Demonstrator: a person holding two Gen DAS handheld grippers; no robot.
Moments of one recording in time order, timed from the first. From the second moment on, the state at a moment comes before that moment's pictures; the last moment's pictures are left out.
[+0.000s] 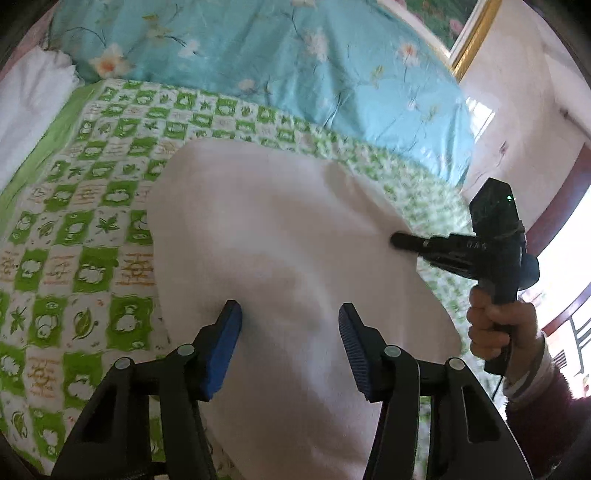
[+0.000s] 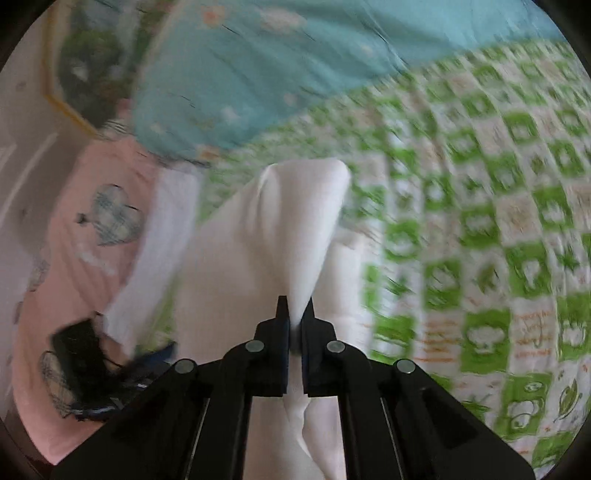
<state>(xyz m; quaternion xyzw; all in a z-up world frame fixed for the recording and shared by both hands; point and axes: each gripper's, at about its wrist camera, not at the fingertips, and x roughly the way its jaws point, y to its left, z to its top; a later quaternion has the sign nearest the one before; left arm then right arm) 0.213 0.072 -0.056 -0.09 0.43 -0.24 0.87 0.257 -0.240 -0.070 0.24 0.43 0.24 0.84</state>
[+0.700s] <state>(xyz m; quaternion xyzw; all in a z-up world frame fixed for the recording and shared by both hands) 0.135 0.077 -0.060 -0.10 0.41 -0.29 0.86 0.276 -0.074 -0.023 0.15 0.42 0.41 0.80</state>
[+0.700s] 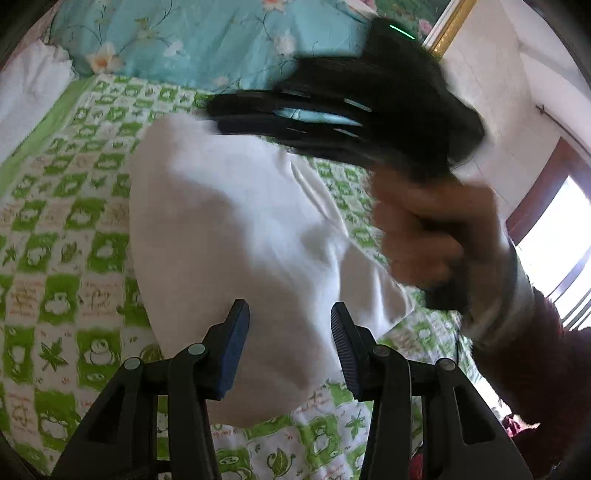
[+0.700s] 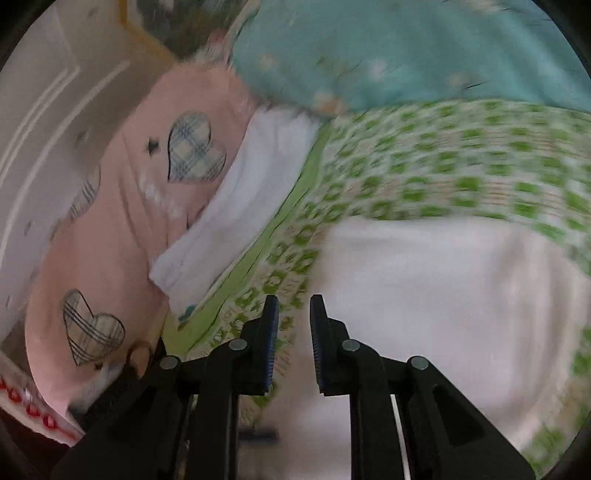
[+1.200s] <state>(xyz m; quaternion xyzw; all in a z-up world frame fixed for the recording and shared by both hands) 0.122 0.066 -0.092 -0.07 0.39 -0.24 0.89 0.348 -0.045 -0.114 0.14 0.48 0.33 0.80</state>
